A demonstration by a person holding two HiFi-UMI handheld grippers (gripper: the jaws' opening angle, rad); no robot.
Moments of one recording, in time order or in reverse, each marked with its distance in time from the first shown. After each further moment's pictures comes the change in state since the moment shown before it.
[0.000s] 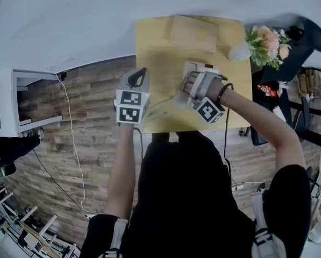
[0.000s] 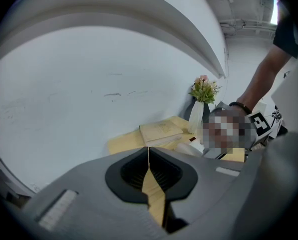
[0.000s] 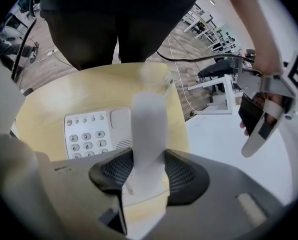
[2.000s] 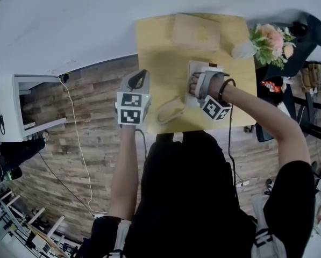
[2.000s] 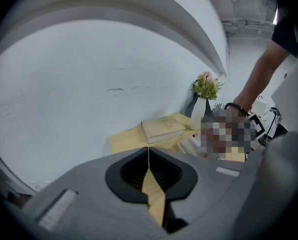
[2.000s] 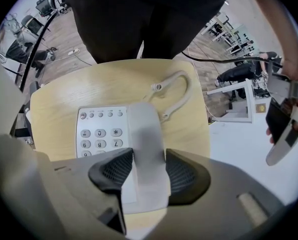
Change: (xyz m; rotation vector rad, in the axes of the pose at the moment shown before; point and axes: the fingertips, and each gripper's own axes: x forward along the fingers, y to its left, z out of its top) left arm 0.008 0.016 -0.012 -0.003 0.037 -0.008; right arm 0.029 0.040 0.002 -0.136 -0.051 0.142
